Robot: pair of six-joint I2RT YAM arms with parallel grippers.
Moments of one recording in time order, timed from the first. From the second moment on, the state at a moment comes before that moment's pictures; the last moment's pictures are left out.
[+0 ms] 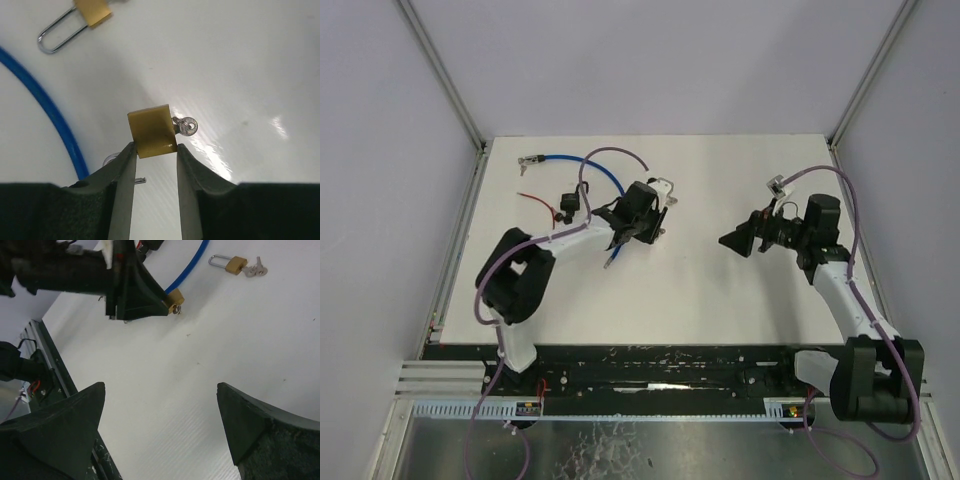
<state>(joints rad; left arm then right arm) -0.63 1.91 1.30 -0.22 -0.02 -0.11 -0.04 1.13 0.70 -0.07 -0.99 0.07</state>
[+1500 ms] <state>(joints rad) -1.00 1.66 0.80 0.59 -0.09 0.04 0.17 1.47 0.73 0.03 -1.01 0.25</state>
